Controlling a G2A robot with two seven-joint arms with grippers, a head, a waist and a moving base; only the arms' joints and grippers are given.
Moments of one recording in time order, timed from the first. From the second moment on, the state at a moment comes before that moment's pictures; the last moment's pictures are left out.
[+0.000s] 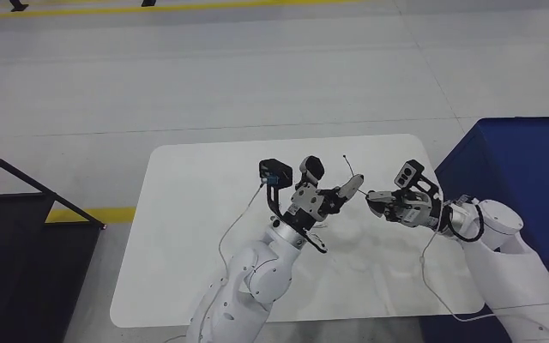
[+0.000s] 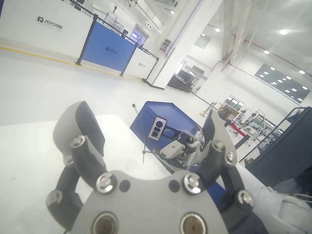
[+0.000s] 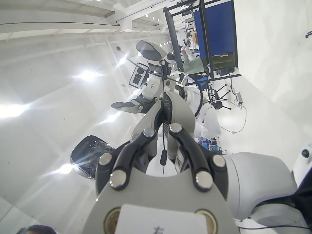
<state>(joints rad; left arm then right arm) 1.21 -1.60 -0.94 -1.70 0.91 -0.13 0.02 -1.25 -0.89 1.49 -1.52 0.92 0.32 1.24</state>
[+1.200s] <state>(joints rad) 1.20 -1.60 -0.82 -1.55 1.54 0.01 0.25 -1.28 -0.90 1.51 -1.57 1.09 0.43 1.19</state>
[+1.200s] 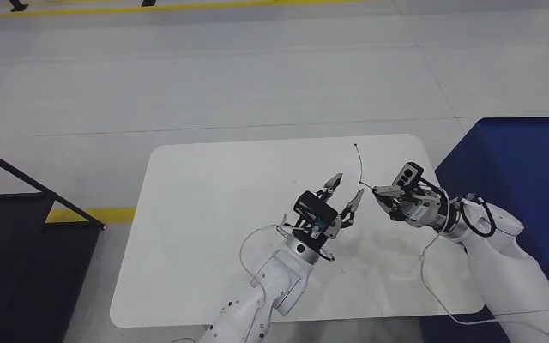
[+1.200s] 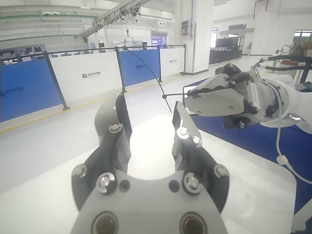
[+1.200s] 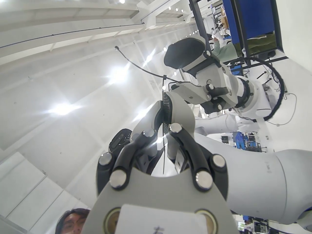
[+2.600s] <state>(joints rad) 1.19 -1.61 -0.82 -1.54 1.50 -0.04 0.25 -1.28 -0.90 1.51 -1.57 1.09 0.43 1.19</state>
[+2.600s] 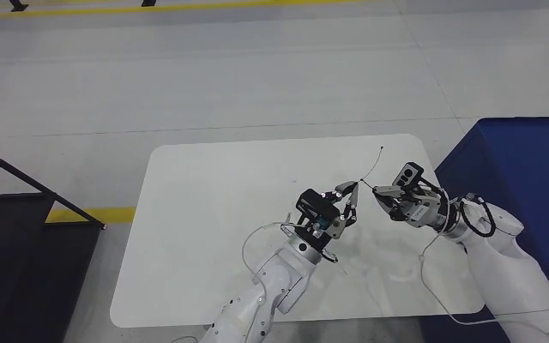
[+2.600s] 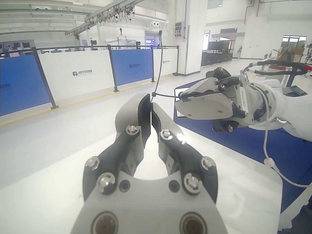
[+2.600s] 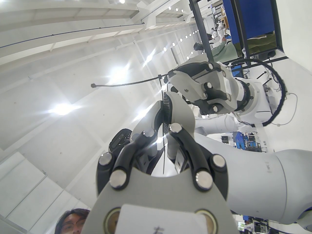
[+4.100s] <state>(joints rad) 1.17 -1.62 -0.79 -1.48 1.57 -0.04 0.18 -1.32 -0.90 1.63 -1.62 1.20 0.42 1.16</state>
